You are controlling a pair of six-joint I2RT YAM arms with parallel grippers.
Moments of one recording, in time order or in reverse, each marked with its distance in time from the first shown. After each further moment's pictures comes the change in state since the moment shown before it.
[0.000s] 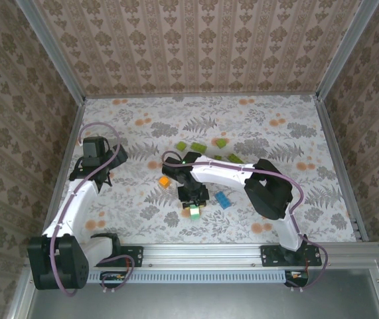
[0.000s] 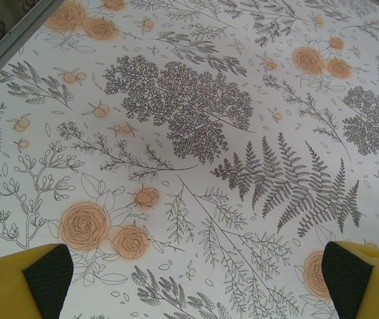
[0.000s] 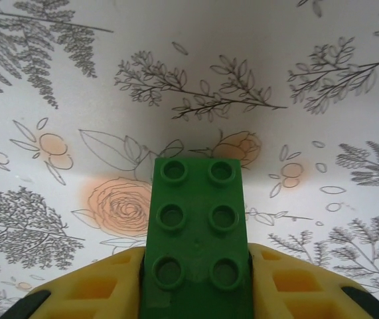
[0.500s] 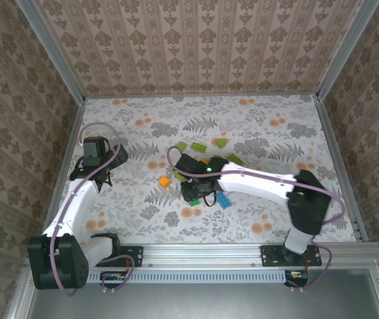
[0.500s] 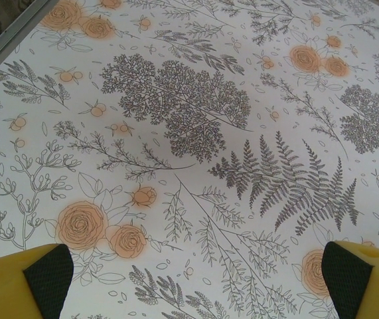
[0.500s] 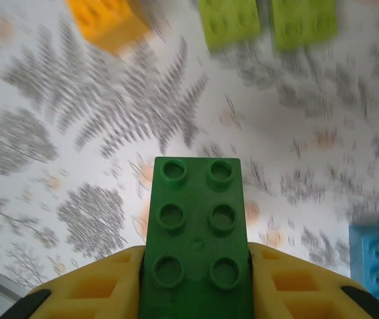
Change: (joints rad) left arm -0.007 0.003 0.000 0.000 0.006 0.000; right arm 0.022 -0.417 -0.365 0.466 0.166 -0.289
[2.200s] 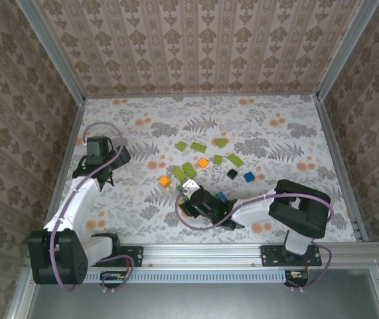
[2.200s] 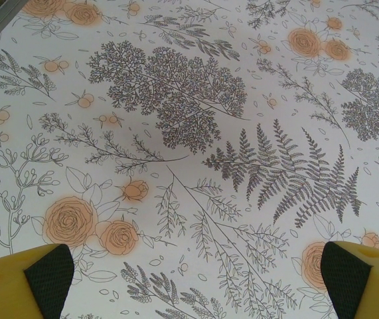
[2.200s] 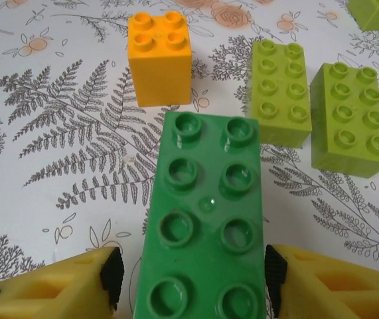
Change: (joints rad) left arm -0.020 0.035 0.000 0.008 -0.004 0.000; right arm 0.123 0.047 -0.608 1.117 0.283 -0.392
